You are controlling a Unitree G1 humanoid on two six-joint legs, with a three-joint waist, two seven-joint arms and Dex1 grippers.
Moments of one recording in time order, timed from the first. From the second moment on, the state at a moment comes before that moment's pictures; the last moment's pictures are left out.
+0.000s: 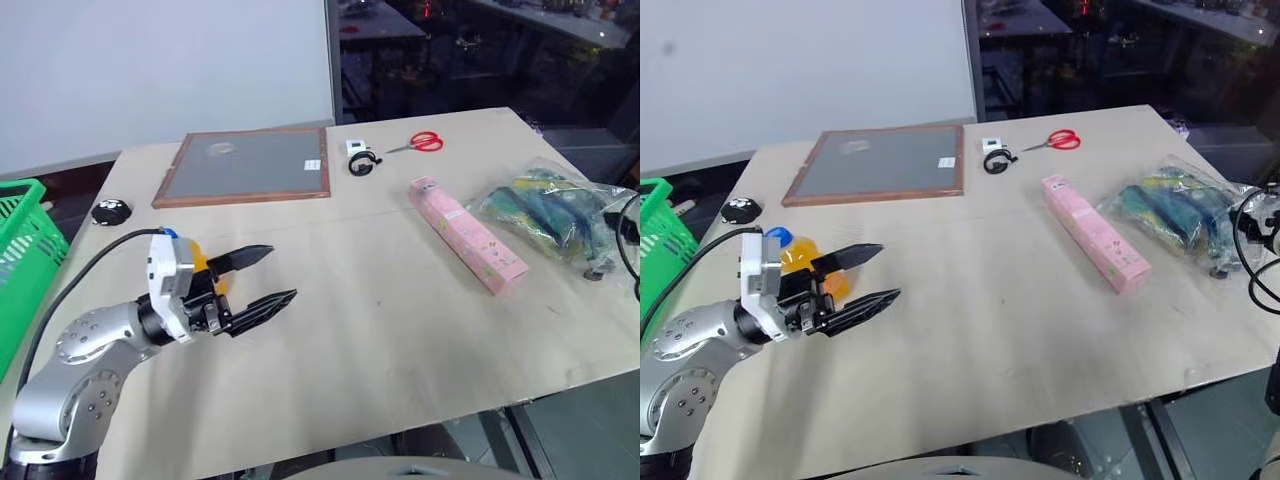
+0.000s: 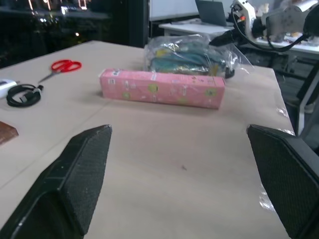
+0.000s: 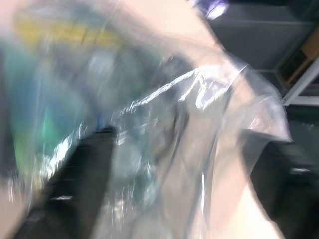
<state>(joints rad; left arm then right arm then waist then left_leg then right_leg) 0.14 0.73 0.35 -0.50 -0.81 0.44 -0.98 -0.68 -1.04 -0.18 0.93 0.17 0.34 0.77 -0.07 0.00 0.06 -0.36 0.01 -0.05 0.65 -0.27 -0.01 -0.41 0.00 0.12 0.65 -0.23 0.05</state>
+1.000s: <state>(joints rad) 0.29 0.72 0.43 -0.54 -0.76 0.41 -0.94 -0.64 -0.71 0.03 0.21 0.31 0.83 0.84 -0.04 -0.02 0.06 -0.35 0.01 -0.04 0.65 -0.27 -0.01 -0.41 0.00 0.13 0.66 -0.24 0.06</state>
